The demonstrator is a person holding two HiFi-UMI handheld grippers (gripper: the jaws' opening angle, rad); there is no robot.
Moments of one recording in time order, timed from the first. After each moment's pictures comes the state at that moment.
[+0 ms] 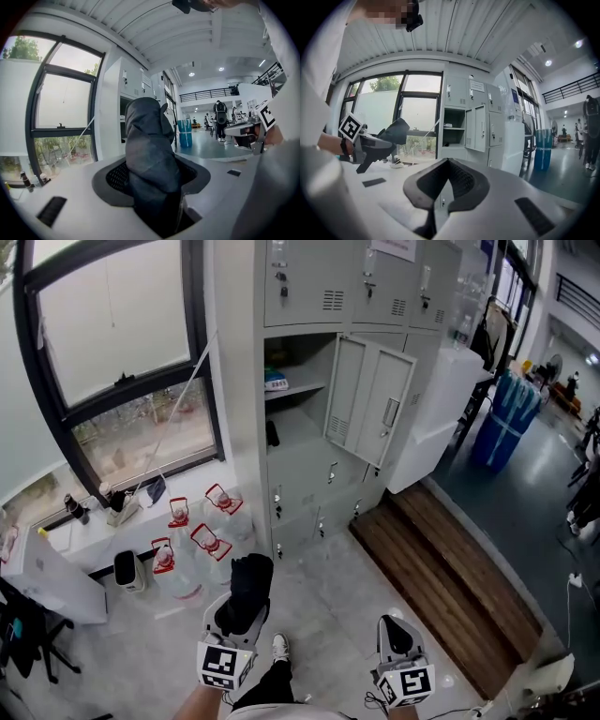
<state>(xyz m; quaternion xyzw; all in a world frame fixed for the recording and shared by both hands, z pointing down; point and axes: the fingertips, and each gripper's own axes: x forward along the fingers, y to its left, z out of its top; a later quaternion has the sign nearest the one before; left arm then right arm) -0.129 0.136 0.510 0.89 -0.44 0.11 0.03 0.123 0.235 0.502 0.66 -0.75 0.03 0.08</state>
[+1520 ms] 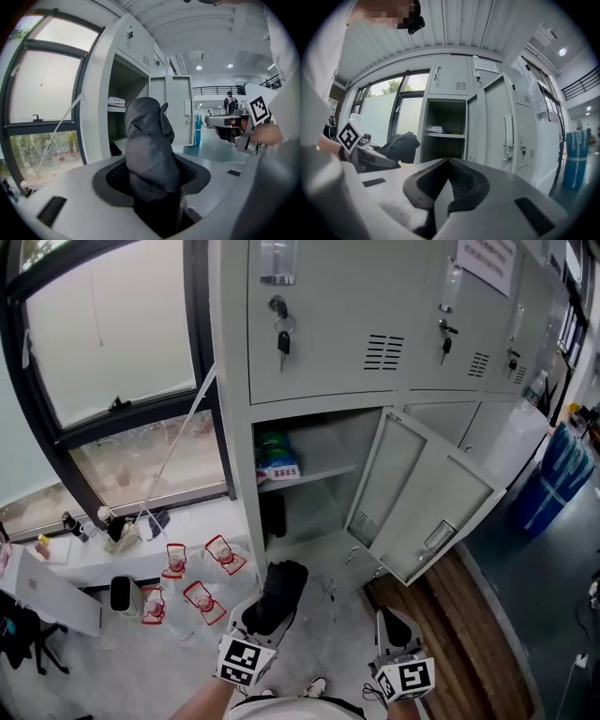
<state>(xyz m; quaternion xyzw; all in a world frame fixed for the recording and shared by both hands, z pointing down) -0.001 -0.198 0.516 0.88 -0.44 0.15 0.07 0.198 -0.163 0.463 0.58 -0.81 0.00 0.06</state>
